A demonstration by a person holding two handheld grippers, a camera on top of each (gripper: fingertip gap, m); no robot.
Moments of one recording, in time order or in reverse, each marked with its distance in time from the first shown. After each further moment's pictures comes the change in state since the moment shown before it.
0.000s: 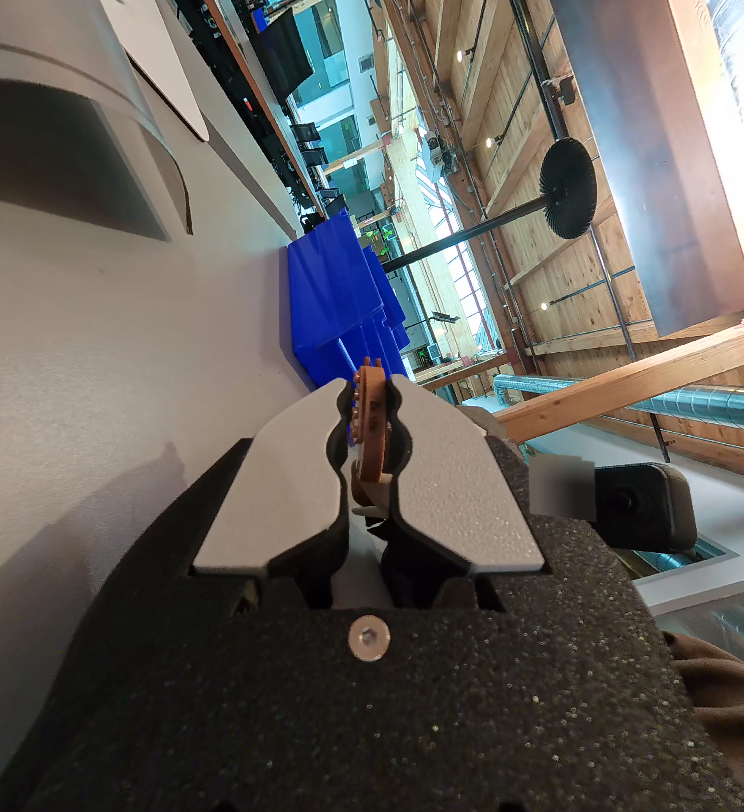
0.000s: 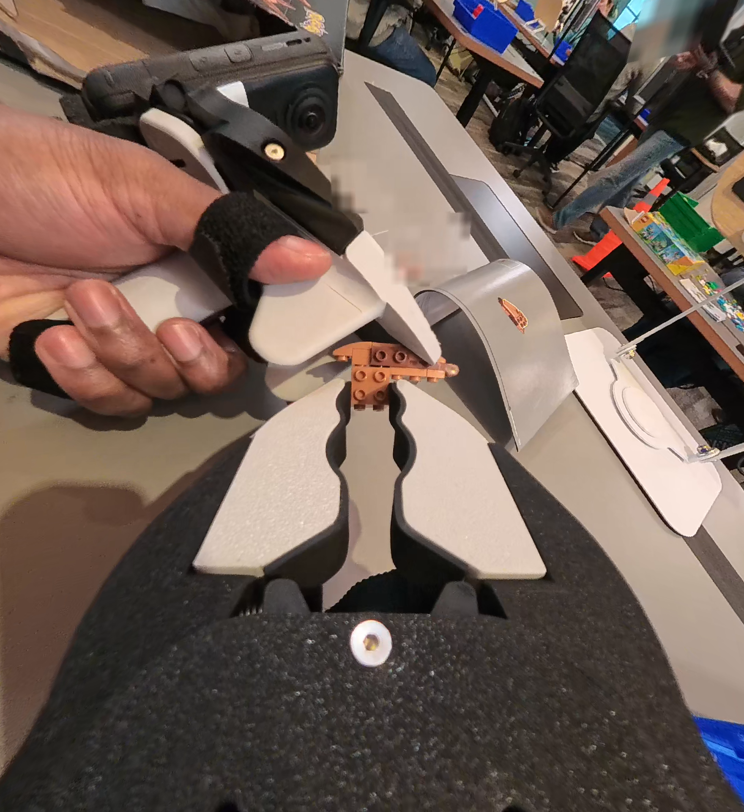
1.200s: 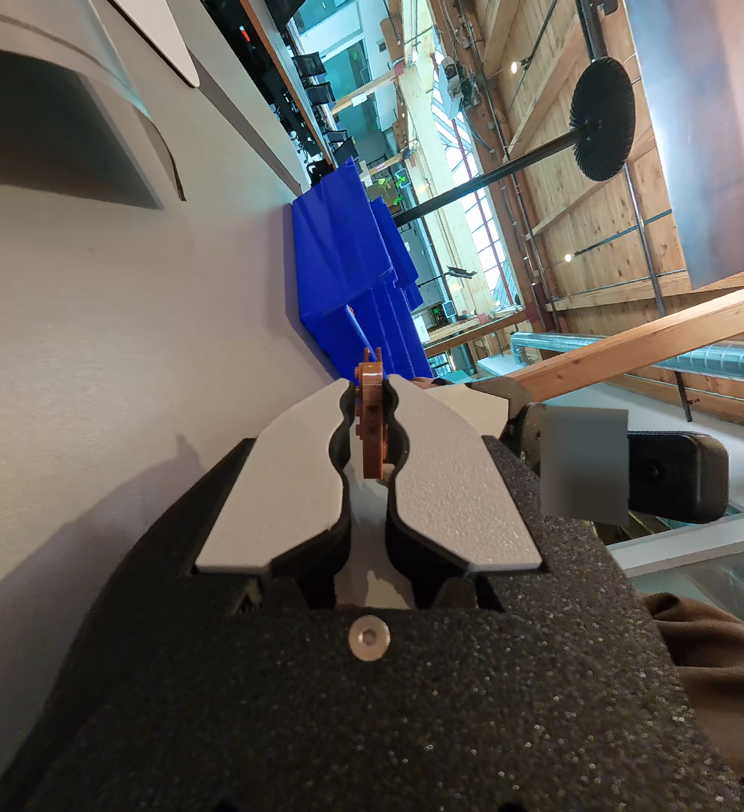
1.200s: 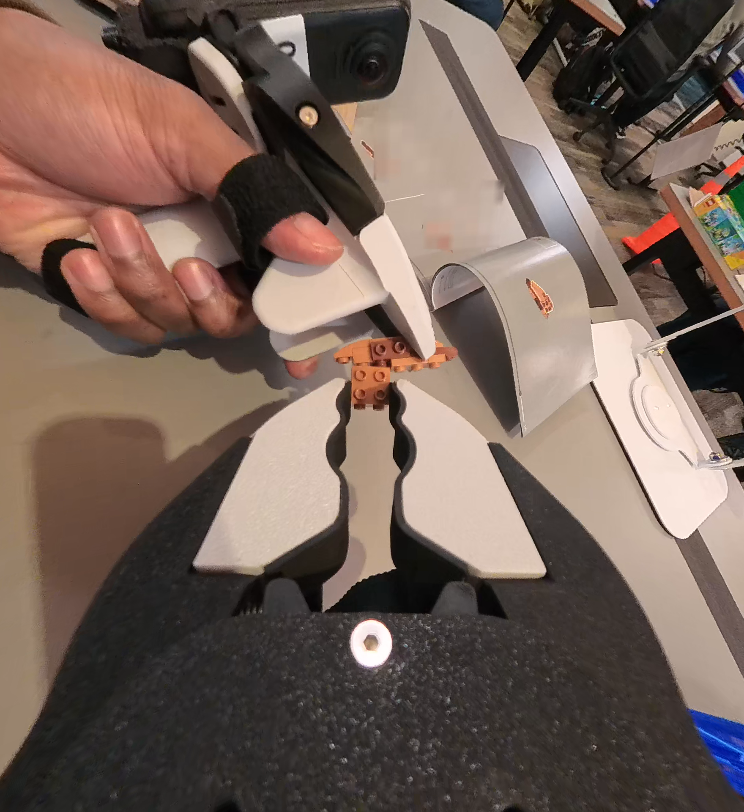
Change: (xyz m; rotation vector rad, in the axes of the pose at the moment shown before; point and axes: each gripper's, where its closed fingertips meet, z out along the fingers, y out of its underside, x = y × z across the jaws) left arm -0.002 0.010 -0.001 -0.116 -0.028 0.031; right arm -0.003 0.008 -0.011 -0.098 -0.102 -0.070
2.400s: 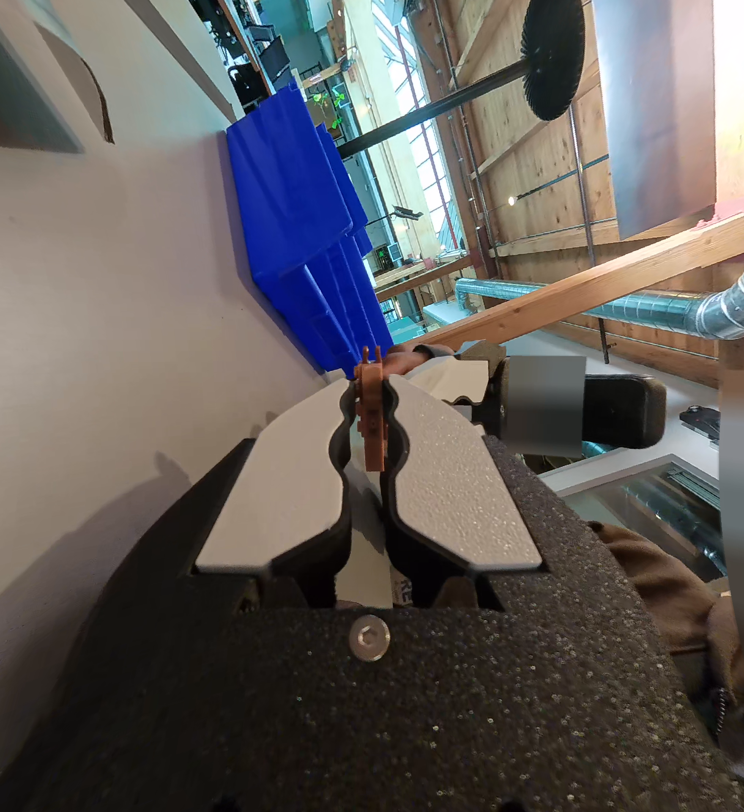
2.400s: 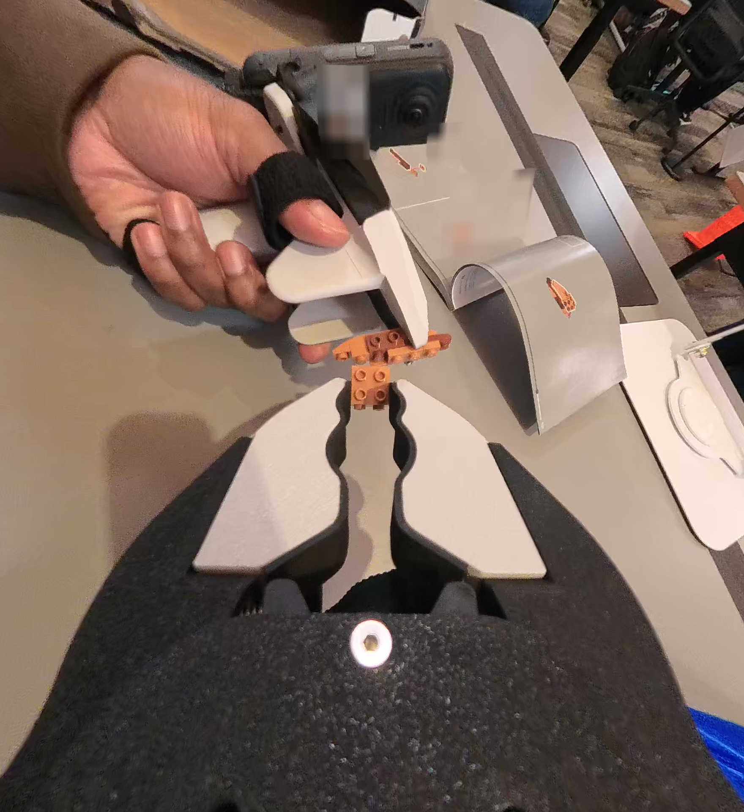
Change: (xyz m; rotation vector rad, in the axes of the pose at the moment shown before) left arm 0.007 0.005 -0.004 -0.150 0.145 -0.054; right arm -0.002 -0.004 -0.016 0.001 -0.102 0.034
